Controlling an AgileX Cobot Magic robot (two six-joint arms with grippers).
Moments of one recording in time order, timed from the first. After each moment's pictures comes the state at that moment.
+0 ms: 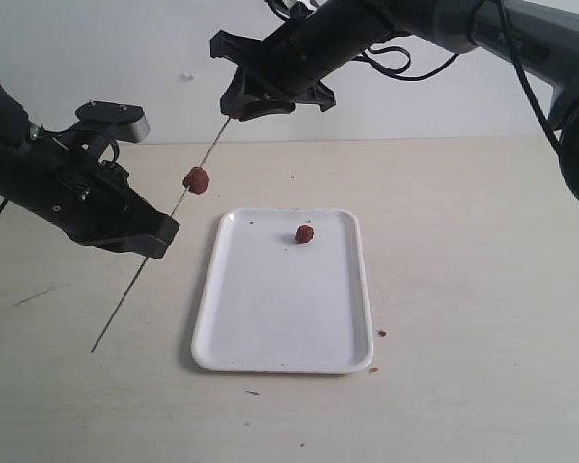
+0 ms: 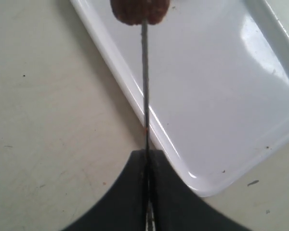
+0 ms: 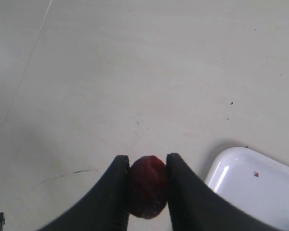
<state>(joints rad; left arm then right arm) -0.34 1.72 -1.07 -0.55 0.62 0.58 0.26 2.38 -2.25 0.72 0.96 -0.13</state>
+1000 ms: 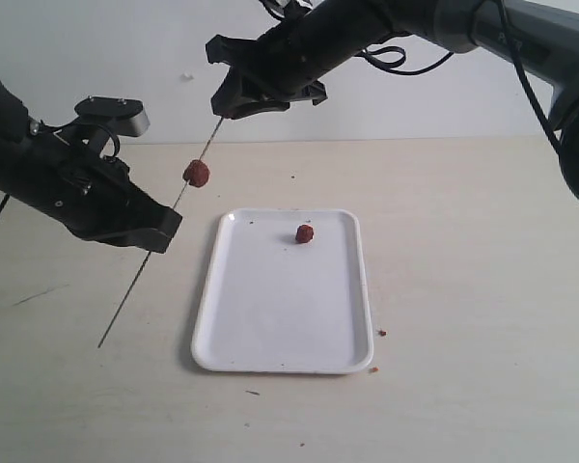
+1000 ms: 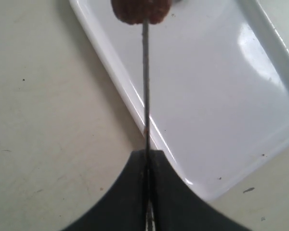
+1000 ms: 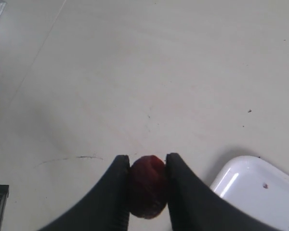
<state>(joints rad) -0.34 1.72 -1.08 -0.57 0.61 0.58 0.26 2.38 -2.25 0.78 1.00 -0.30</state>
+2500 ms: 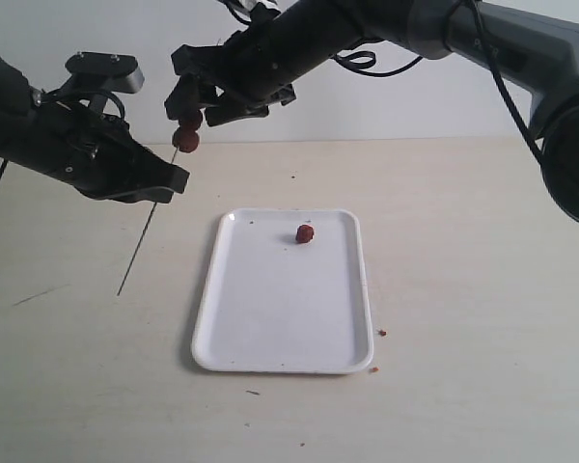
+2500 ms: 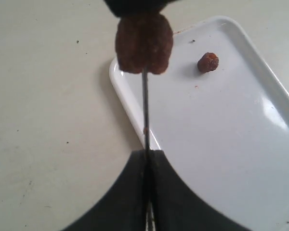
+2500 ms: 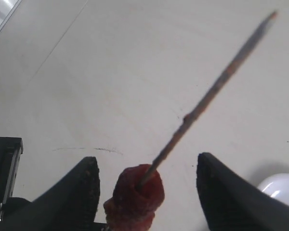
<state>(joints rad) -0.35 1.73 -1.13 -0.58 0.47 0.57 0.31 2.38 -2.25 0.82 0.98 -0.40</state>
